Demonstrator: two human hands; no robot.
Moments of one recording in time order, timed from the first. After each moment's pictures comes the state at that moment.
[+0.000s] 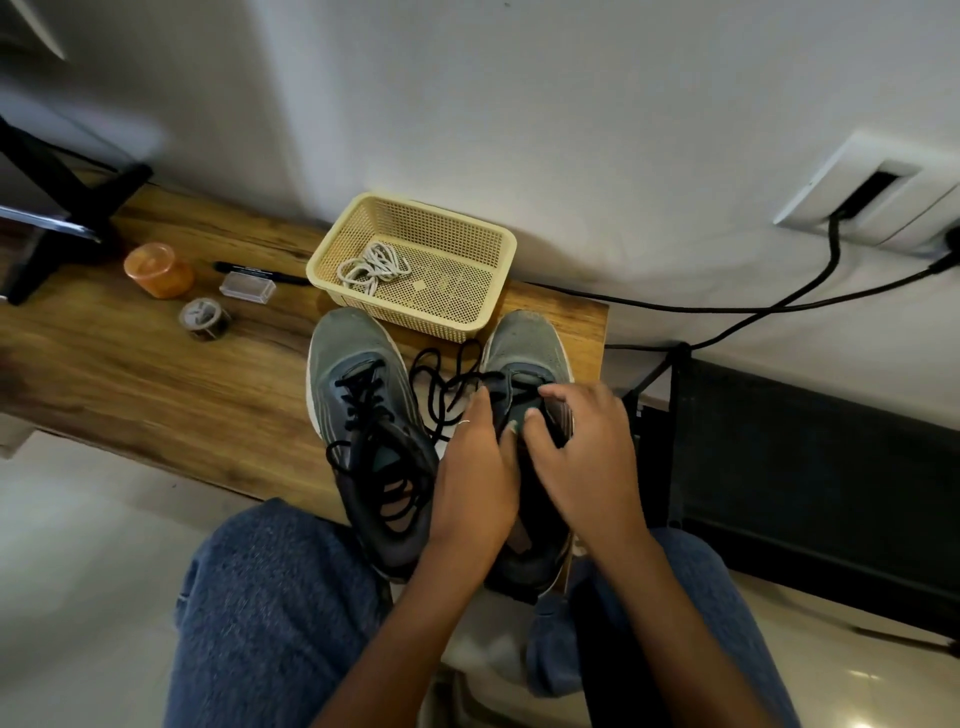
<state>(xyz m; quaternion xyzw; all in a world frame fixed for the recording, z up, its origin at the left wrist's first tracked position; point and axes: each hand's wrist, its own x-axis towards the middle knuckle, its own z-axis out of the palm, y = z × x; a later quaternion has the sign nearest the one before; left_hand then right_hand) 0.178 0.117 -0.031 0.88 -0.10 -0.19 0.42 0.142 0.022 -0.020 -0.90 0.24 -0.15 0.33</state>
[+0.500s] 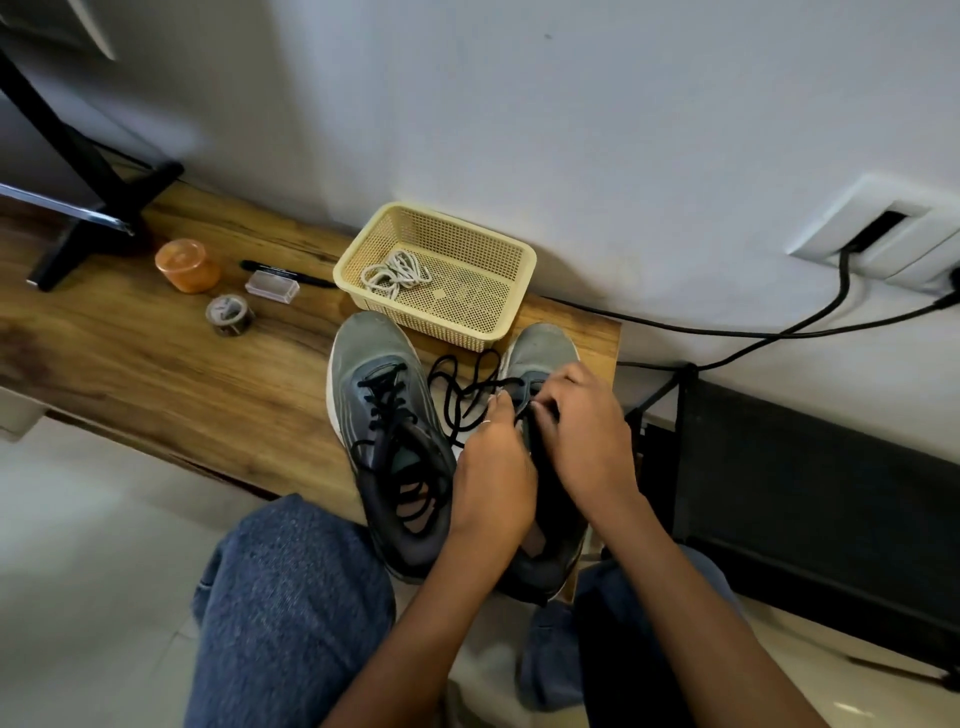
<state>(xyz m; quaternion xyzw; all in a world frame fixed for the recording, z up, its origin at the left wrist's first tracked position) 0.183 0.115 -0.025 0.90 -0.10 -0.16 0.39 0.175 0.014 -0.023 -0.96 0.16 -0.11 0.20</state>
